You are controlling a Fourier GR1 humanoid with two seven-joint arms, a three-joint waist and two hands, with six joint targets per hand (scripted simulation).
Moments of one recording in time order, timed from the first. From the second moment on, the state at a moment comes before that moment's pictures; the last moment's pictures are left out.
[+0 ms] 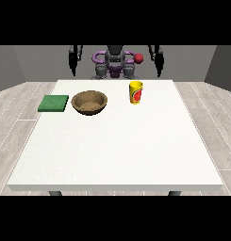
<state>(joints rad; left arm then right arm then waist) 0.01 0.11 -0.01 -1.55 -0.01 -0.02 -0.02 -0.02 -0.08 0.00 -1.58 0.01 0.01 0.00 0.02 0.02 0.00</state>
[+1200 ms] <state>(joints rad) -0.13 0.14 0.17 -1.61 0.16 -0.06 -0.07 -0.02 -0.20 -0.21 -1.63 -0.21 0.22 -0.05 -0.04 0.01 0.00</state>
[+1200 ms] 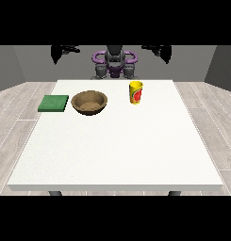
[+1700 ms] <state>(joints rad) -0.18 0.04 0.14 -1.32 0.05 0.01 -0.42 -0.11 -0.22 -0.23 -1.56 -0.20 0.24 -0.12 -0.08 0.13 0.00</state>
